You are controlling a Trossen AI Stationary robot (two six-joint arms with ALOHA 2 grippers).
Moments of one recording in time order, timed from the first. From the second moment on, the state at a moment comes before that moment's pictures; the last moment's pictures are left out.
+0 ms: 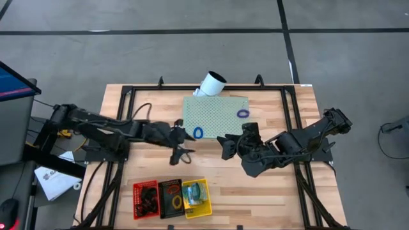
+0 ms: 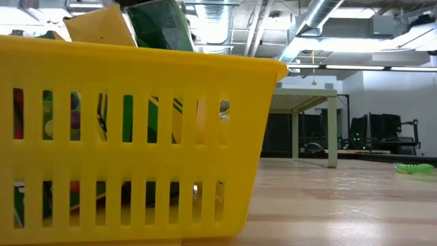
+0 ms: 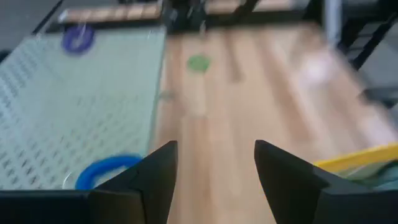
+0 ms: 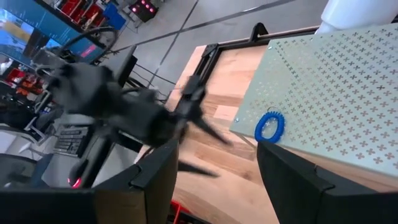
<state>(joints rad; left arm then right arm) -0.13 1.25 0.83 -0.07 -0.10 0.01 0.49 1.59 1.70 -0.89 0.94 1.46</state>
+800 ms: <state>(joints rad) -0.08 1.40 0.83 -0.04 -0.26 0.20 0.49 1.59 1.70 -0.92 0.94 1.48</state>
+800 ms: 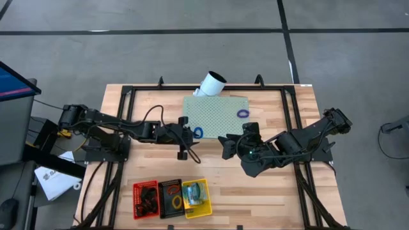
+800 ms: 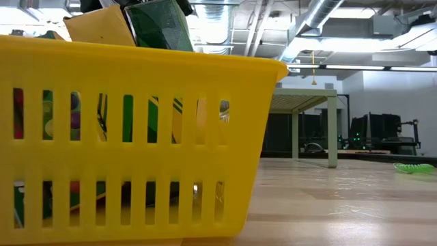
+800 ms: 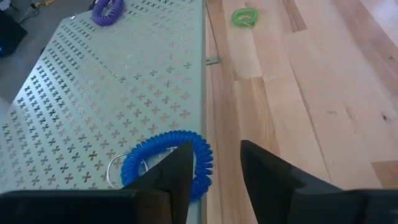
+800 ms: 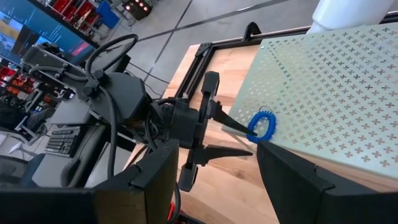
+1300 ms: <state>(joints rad) -0.10 1.49 0.83 0.02 -0.37 0.21 0.50 1.59 1.70 -0.92 0.91 1.48</state>
